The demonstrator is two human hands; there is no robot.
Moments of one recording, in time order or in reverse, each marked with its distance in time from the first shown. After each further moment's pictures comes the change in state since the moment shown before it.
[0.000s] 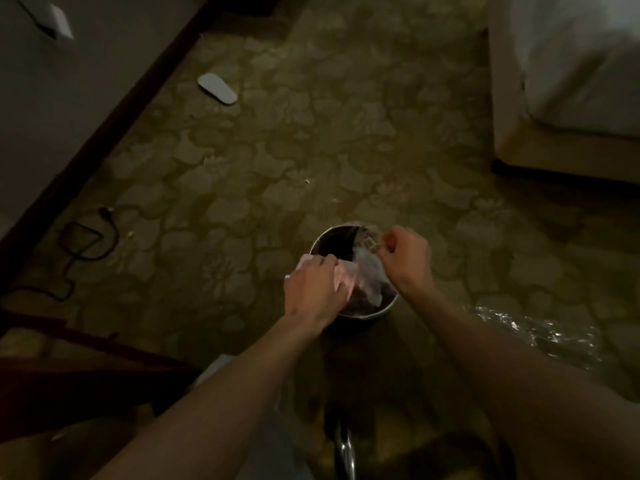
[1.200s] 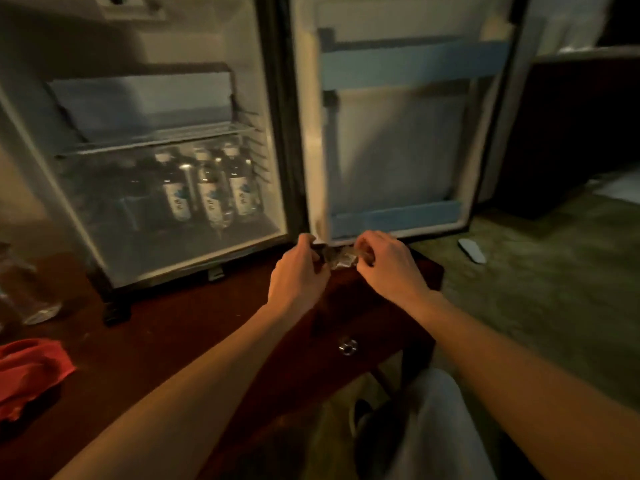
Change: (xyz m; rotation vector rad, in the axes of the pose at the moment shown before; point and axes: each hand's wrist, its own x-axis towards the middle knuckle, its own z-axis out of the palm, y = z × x) left_hand -0.499 -0.191 -0.350 -0.087 1.007 -0.470; right_hand -0.392 -0.483 -0.090 0.251 -0.180 -1.277
